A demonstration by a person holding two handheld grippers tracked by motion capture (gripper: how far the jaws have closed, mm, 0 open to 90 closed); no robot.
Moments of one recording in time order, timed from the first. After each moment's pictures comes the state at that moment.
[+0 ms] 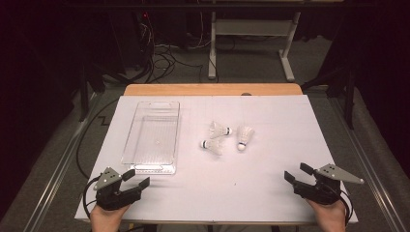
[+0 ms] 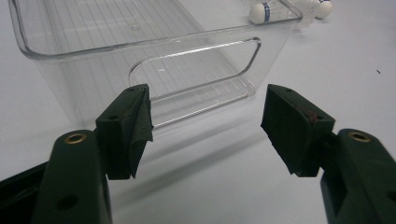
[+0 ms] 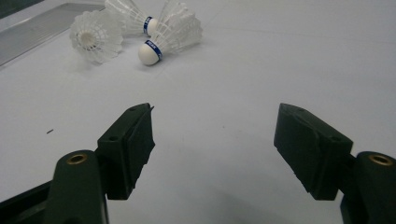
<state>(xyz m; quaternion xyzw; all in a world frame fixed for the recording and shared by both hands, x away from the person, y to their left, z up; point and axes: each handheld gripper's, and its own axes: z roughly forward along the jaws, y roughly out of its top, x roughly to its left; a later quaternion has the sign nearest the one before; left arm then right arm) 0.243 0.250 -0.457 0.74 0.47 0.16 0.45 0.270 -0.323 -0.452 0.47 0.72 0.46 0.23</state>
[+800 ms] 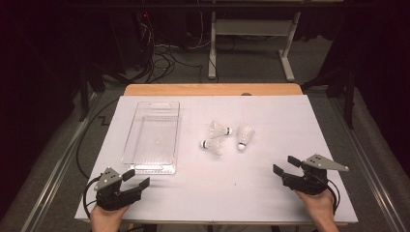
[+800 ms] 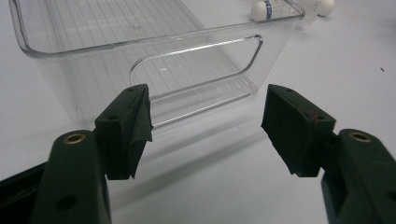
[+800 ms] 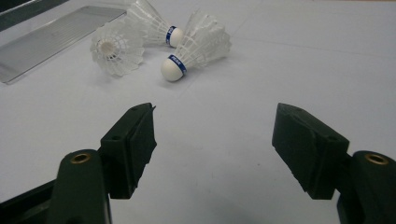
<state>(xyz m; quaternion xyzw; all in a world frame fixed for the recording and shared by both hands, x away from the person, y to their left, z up) 0.243 0.249 -0.457 0.74 0.47 0.17 0.45 0.294 -0.296 -0.445 0.45 0.73 0.46 0.21</state>
